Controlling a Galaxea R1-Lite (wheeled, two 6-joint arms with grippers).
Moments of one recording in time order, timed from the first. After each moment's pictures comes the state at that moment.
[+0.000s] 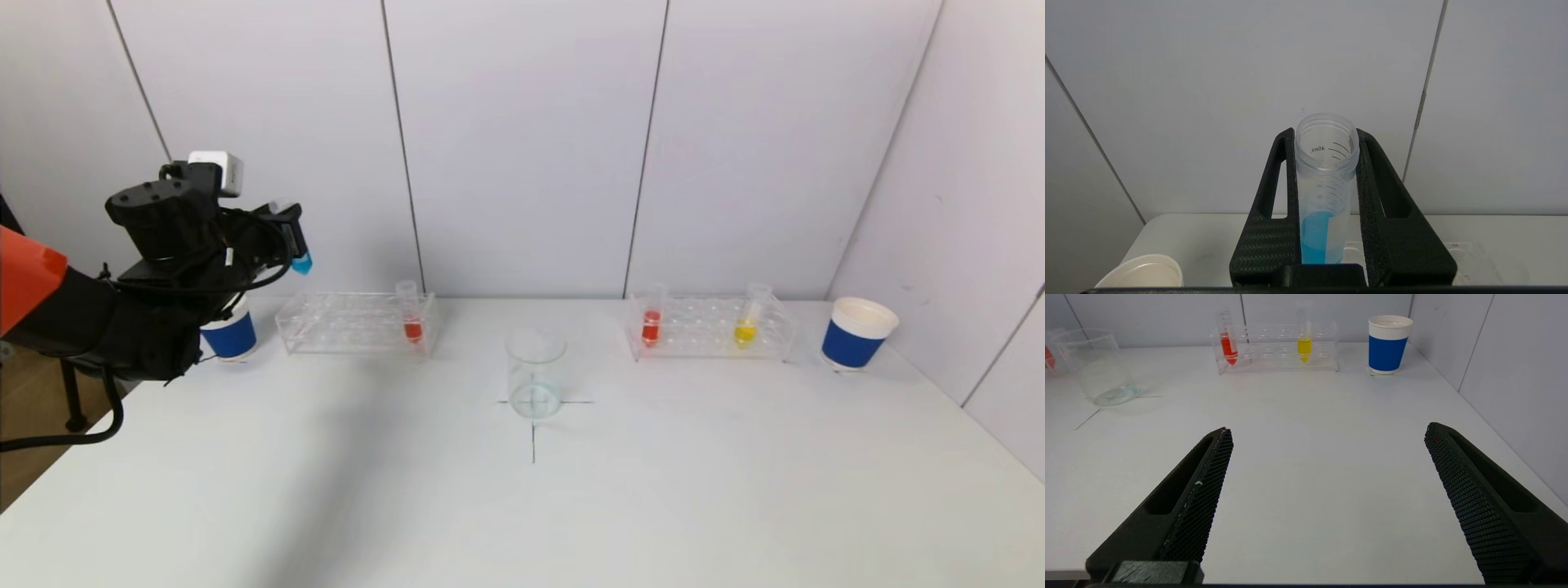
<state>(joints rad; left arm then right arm) 0.01 2.02 -1.06 -1.10 -0.02 0.01 0.00 0.00 0.00 -0.01 -0.02 0.03</state>
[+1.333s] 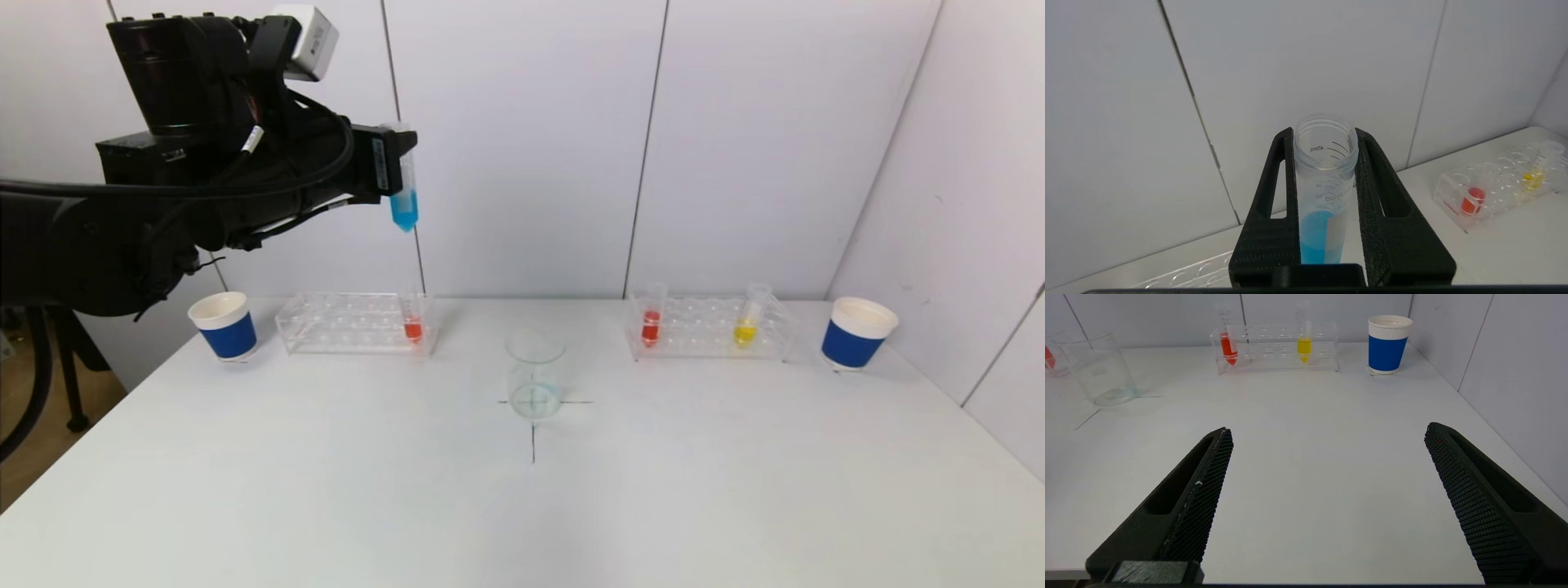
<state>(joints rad) -0.37 1.72 -1.29 -0.53 -0.04 0.04 0.00 0.00 0.00 -0.01 -0.02 0.03</state>
